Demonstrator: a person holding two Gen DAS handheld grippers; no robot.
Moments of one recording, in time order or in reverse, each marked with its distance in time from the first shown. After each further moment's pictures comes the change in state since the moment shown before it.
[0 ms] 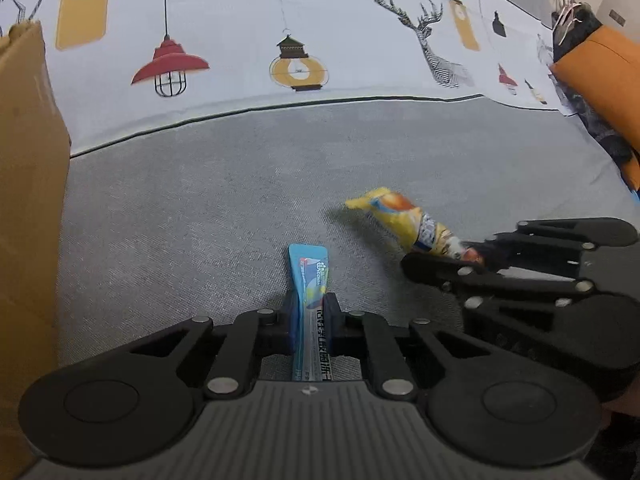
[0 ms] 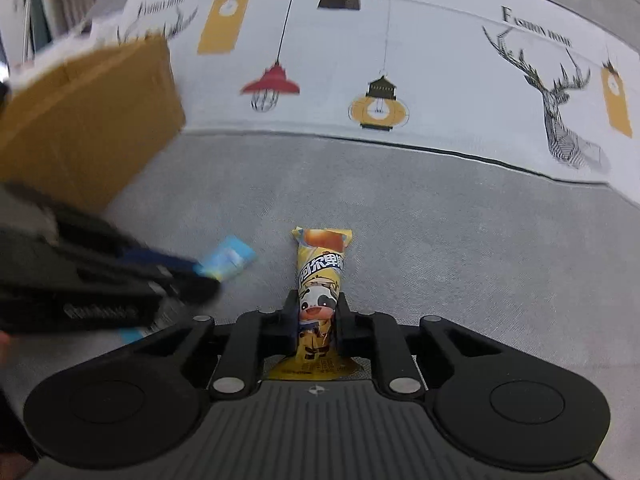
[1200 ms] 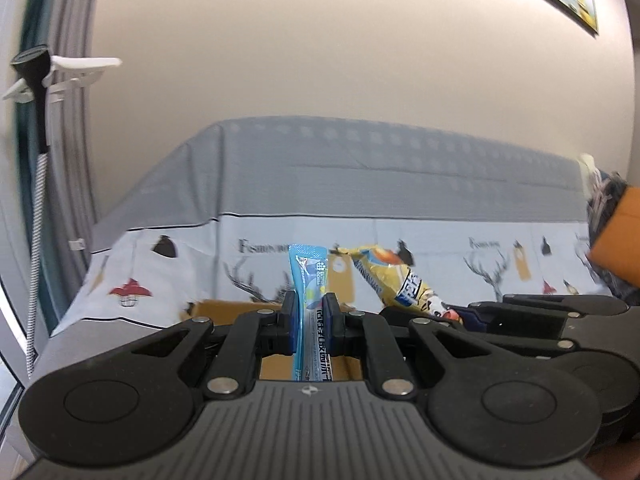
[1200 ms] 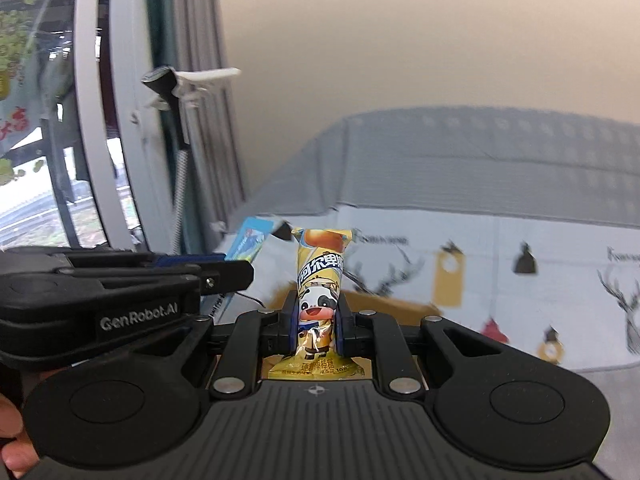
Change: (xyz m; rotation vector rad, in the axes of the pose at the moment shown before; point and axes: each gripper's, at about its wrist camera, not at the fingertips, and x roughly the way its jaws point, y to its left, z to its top) left arm -0.411 0.131 -0.029 -0.100 -0.588 0.298; right arm -0.223 0.294 0.146 -0.075 -0.426 0.198
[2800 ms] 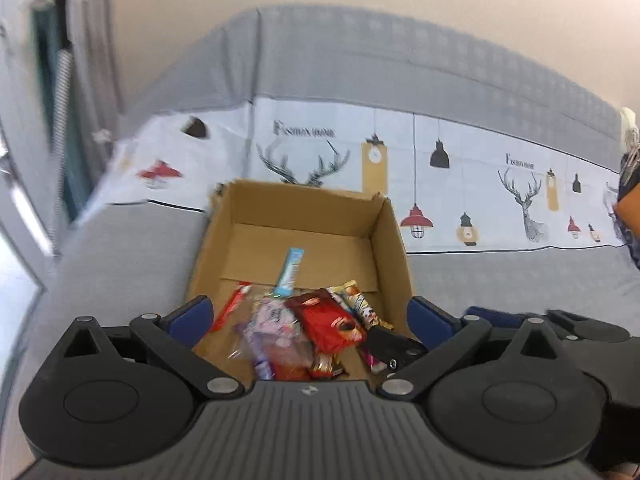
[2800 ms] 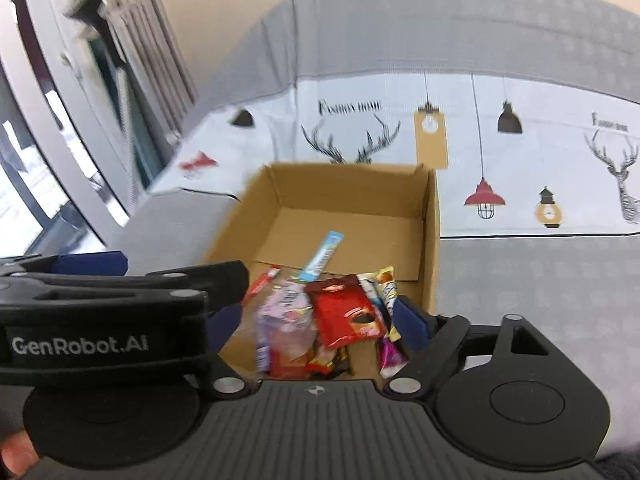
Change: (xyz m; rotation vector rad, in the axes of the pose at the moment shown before) left arm -0.009 0.020 -0.022 -0.056 0.350 0.091; right arm 0.029 0.028 -0.038 0.194 0.334 -0.126
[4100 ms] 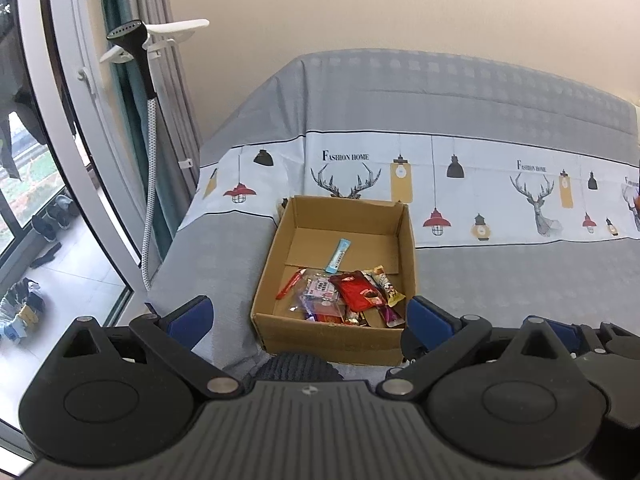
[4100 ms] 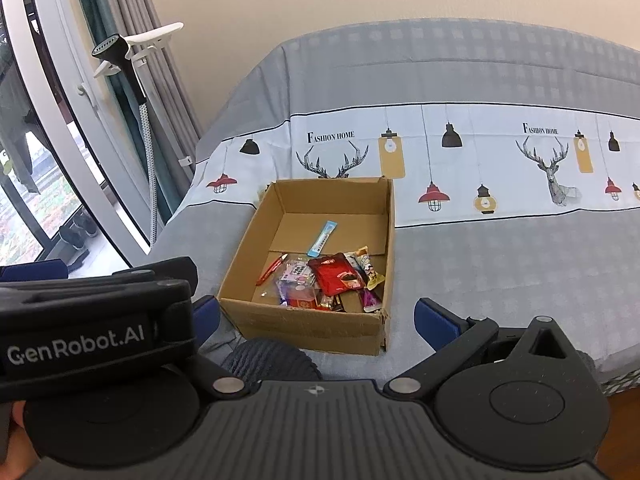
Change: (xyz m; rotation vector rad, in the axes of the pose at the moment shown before) left arm -0.179 -0.053 -0.033 0.024 -0.045 0.198; right arm -0.188 0.016 -0.038 0.047 -0.037 -0.057
